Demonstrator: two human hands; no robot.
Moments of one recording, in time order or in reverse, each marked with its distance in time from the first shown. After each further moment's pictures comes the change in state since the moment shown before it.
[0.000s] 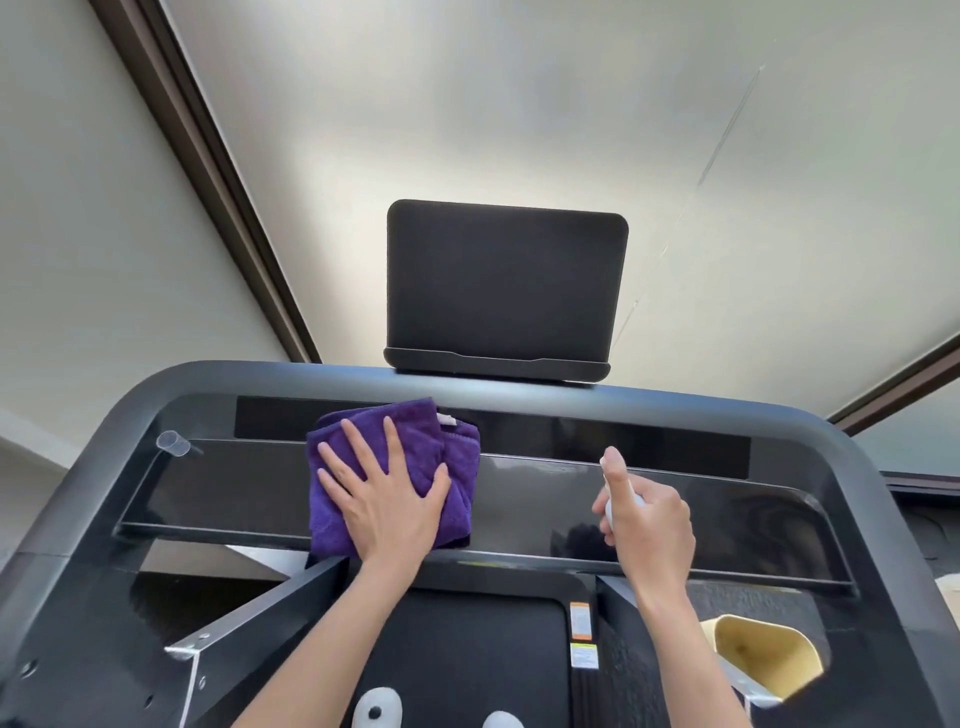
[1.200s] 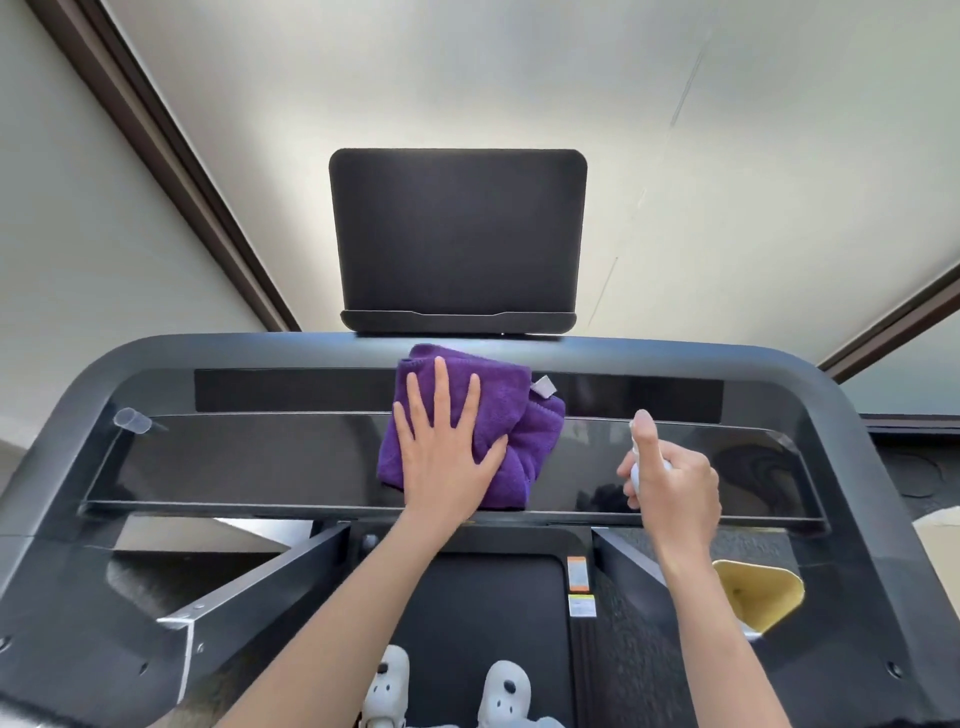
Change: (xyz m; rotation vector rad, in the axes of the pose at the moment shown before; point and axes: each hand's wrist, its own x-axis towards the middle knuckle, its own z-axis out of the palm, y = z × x) left_hand -0.020 0.070 0.019 -0.022 0.020 0.426; right_hand 0.012 0.039 -0.036 0.048 0.085 0.064
